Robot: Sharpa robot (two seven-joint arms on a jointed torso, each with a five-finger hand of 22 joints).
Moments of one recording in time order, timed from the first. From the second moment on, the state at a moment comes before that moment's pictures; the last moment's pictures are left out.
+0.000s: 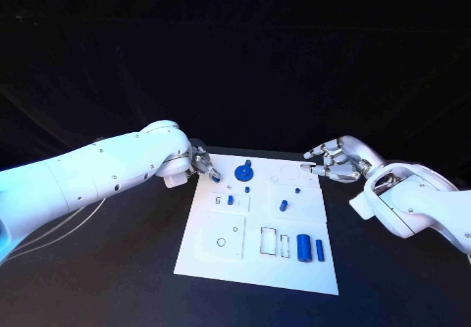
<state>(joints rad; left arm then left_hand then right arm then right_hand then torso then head) 1.35 -0.62 -0.01 1.22 -0.98 0.14 -0.62 1.26 -0.13 0.58 0.18 0.06 1.00 0.06 0.44 0.58 1.32 -0.03 1.05 0.95 1.47 -0.08 1.49 1.31 0.07 1.45 0.01 1.40 1.27 1.30 -0.97 -0.11 1.66 -0.94 -0.53 -0.05 1.37 -0.09 0.03 0.22 0.36 0.95 0.15 0.14 0.10 1.25 0.07 1.22 1.18 1.47 0.00 1.43 1.31 0.05 1.45 0.10 1.37 1.31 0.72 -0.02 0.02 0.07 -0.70</state>
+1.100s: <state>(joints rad) 1.25 -0.72 -0.02 1.43 -1.11 0.01 -0.62 1.19 -0.18 0.68 0.13 0.05 1.01 0.05 0.46 0.60 1.34 -0.03 0.96 0.85 1.47 -0.09 1.49 1.31 0.07 1.45 0.01 1.41 1.28 1.30 -0.97 -0.11 1.66 -0.94 -0.53 -0.05 1.36 -0.09 0.02 0.22 0.36 0.95 0.15 0.14 0.10 1.25 0.07 1.22 1.18 1.47 0.00 1.43 1.31 0.05 1.45 0.10 1.37 1.31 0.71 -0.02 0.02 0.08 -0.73</state>
